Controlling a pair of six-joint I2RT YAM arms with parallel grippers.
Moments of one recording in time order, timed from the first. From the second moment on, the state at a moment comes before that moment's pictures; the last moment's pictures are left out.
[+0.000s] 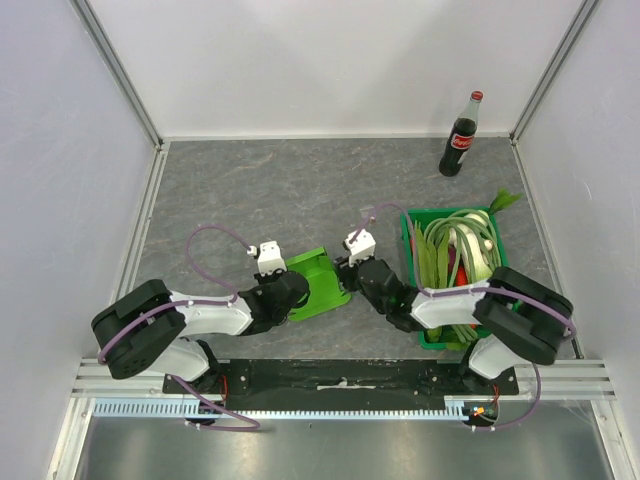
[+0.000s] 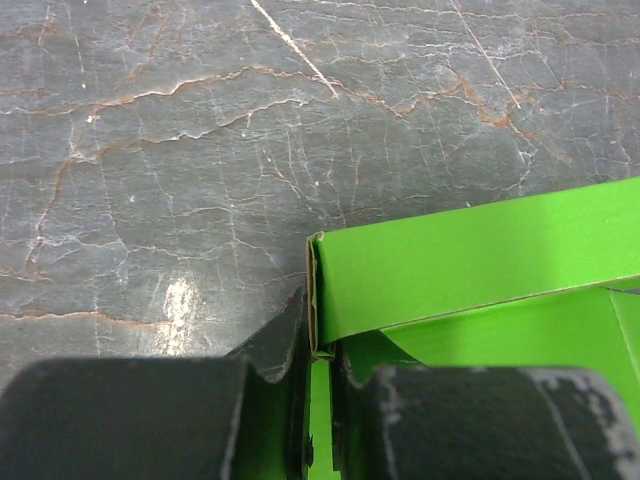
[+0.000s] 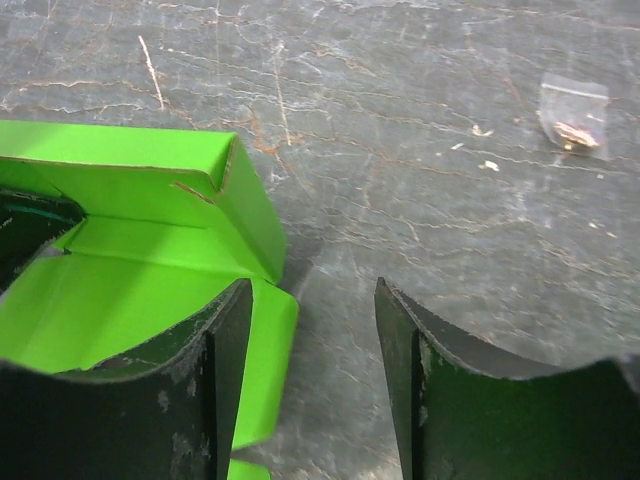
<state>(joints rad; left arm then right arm) -0.95 1.40 0.40 0.18 -0.82 -0.86 0.98 1.59 0.52 0.72 0.44 0.19</state>
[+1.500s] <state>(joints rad) -0.95 1.36 0.41 0.11 -0.79 -0.87 1.13 1.99 0.82 0.91 0.94 0.00</state>
